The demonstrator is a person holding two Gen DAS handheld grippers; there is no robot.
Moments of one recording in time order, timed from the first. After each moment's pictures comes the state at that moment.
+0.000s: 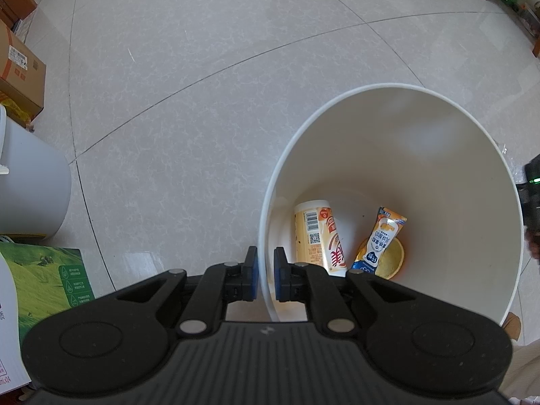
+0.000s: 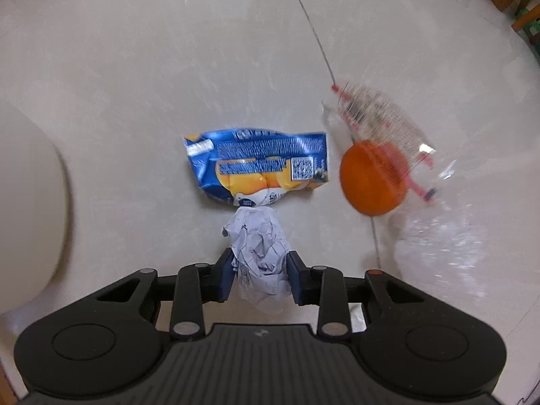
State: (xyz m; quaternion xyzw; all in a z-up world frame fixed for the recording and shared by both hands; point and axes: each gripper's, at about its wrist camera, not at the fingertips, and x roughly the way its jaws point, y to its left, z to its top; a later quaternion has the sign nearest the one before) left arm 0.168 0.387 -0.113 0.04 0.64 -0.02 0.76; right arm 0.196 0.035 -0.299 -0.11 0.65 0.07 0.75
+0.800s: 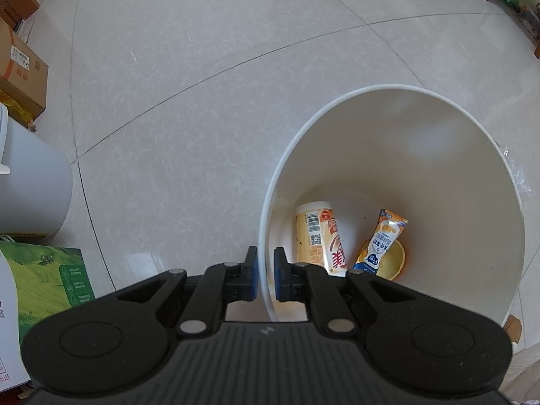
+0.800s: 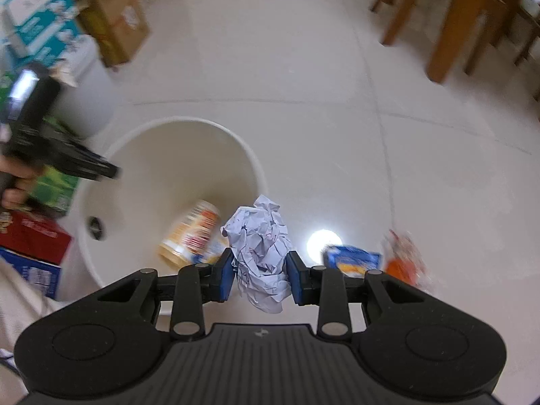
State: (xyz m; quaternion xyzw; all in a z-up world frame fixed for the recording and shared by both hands) left arm 0.167 0.387 -0.113 0.04 0.64 -0.02 0.76; right arm 0.128 0.138 -0.024 -0.11 0.55 0.26 0.79
